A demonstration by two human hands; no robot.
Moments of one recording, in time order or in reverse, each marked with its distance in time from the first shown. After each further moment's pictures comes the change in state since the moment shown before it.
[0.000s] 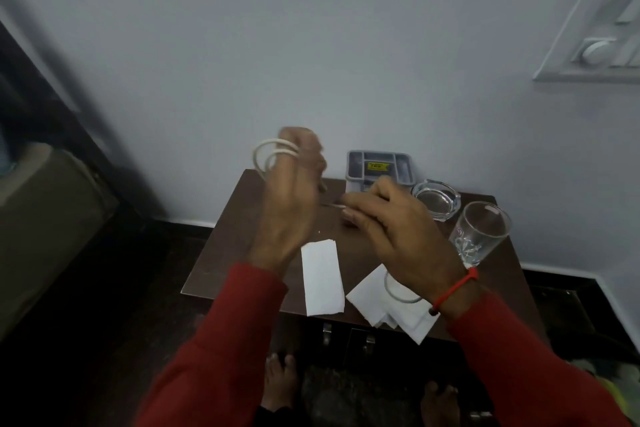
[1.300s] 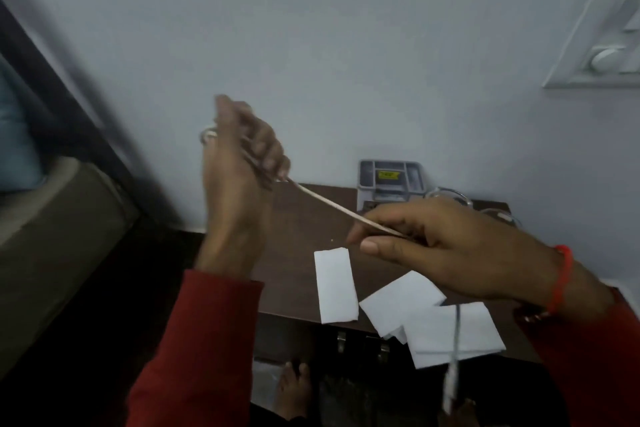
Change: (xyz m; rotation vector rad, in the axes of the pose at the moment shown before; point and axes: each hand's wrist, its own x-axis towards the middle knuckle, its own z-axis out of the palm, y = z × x) left_hand 0.022 0.062 -0.042 -0.701 0.196 -0.188; right_hand 0.014 -0.045 -0.079 0.222 -0.541 0.040
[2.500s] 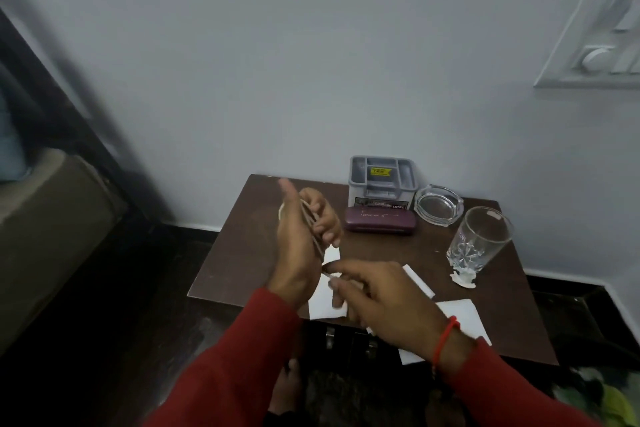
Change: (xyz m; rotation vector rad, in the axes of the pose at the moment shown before) left_hand -0.038 -0.109 -0.028 0.006 -0.027 -0.354; right_hand 0.003 0.055 0.112 0.264 0.200 0.170
